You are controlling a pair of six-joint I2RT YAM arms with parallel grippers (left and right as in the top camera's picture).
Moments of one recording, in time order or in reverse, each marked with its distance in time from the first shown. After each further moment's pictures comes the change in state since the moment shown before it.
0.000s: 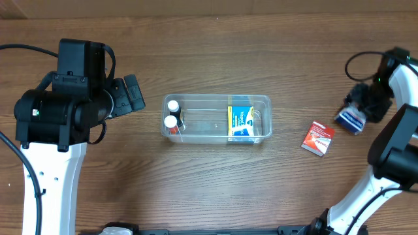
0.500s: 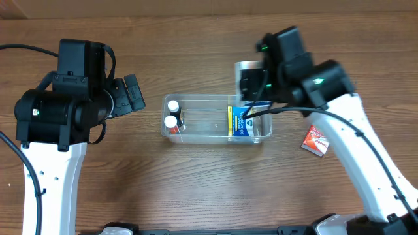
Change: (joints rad) left arm 0.000 0.000 0.000 0.000 0.000 0.000; right arm 0.874 -0.489 0.027 0.009 -0.049 0.084
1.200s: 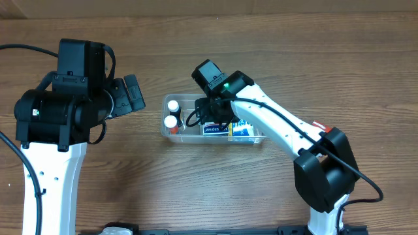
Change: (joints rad) left arm 0.000 0.000 0.000 0.000 0.000 0.000; right arm 0.192 0.409 -0.051 0.124 -0.007 0.178
